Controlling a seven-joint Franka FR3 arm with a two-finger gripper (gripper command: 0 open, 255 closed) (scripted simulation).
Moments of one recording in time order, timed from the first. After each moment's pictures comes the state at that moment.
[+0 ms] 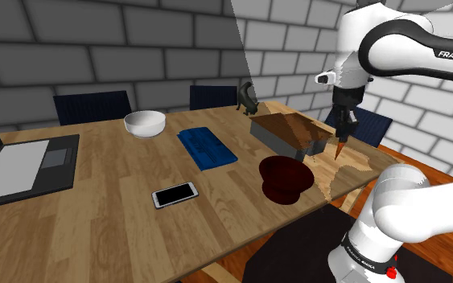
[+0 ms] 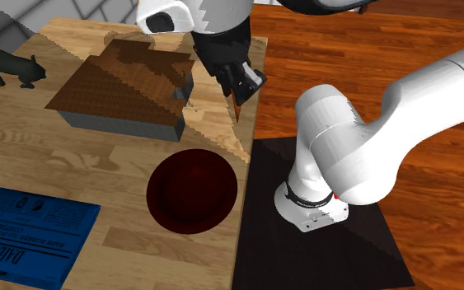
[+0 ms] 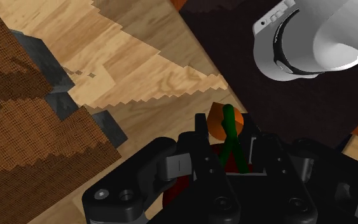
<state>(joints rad) 0.11 -1.03 -0.11 -2.52 -0.27 1.33 -0.67</state>
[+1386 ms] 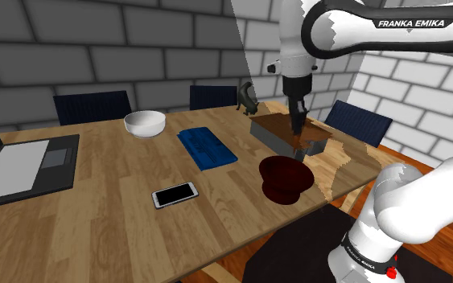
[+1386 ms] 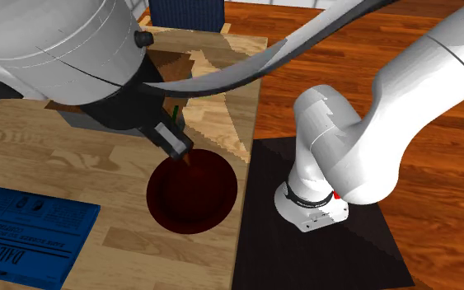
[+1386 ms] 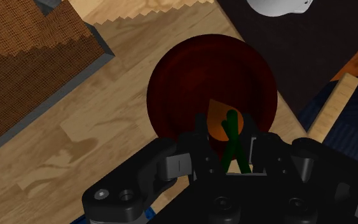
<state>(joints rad) 0.16 -0.65 0.08 -2.27 -0.09 1.43 -0.48</state>
